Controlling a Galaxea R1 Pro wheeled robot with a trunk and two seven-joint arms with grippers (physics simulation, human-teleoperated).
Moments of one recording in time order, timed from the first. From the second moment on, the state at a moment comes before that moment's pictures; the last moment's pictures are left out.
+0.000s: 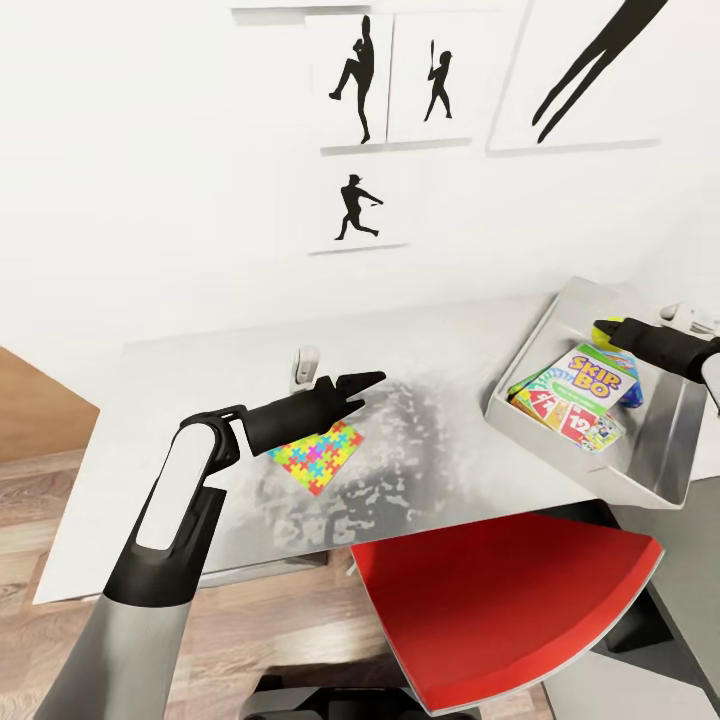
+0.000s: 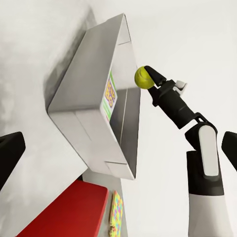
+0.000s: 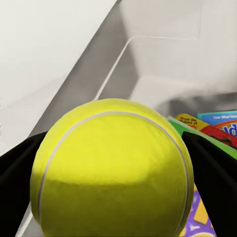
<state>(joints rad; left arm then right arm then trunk) -0.72 -0.07 -0.19 -1.61 1.40 0.95 0.20 -1.04 -0.59 0.03 -1.12 -0.85 0.64 -0.06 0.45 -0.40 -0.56</state>
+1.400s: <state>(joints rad) -0.73 -0.07 -0.19 -1.61 1.40 0.95 0.20 -1.04 -0.59 0.03 -1.06 -0.85 0.60 -0.02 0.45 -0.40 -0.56</state>
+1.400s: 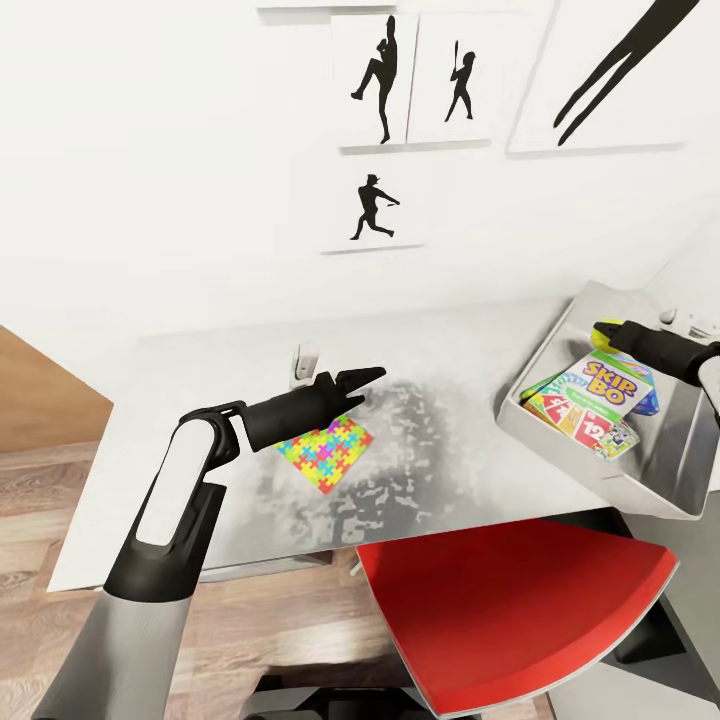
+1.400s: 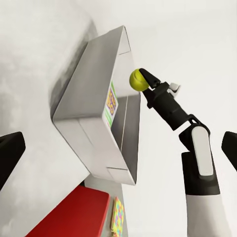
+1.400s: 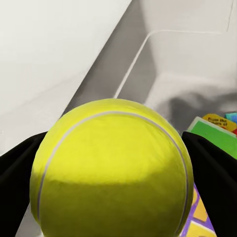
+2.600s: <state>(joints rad) -0.74 -0.07 -0.19 -1.61 1.40 0.95 0.20 -1.11 -0.57 0.07 -0.94 -0.78 0.55 0.16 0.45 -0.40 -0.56</state>
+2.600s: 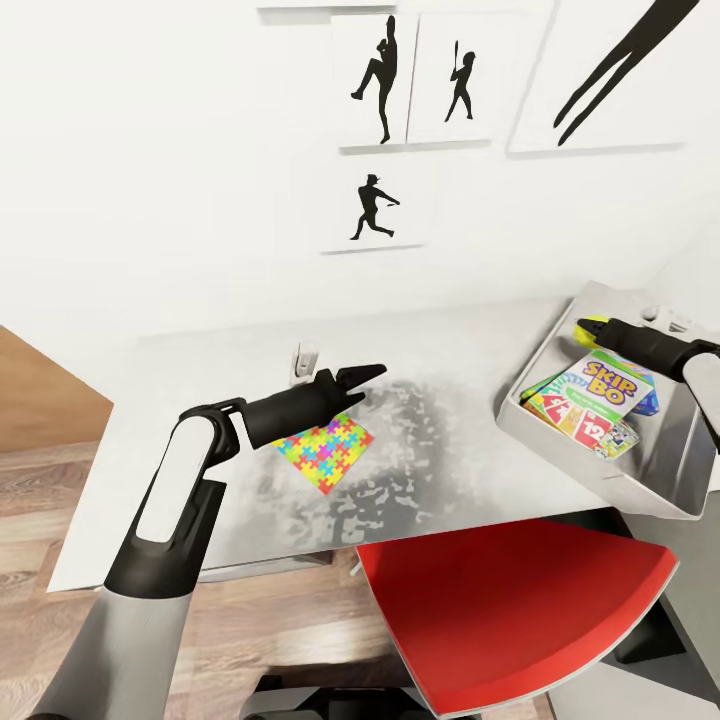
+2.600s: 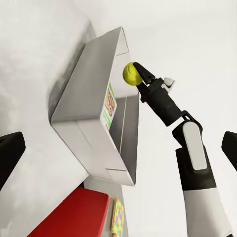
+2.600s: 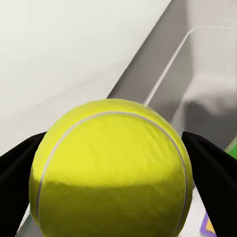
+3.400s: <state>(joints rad) -0.74 -0.07 -0.19 -1.61 1.40 0.95 0.20 -1.15 -0.51 0.07 -0.84 -0.74 0.49 0.21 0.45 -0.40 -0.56</state>
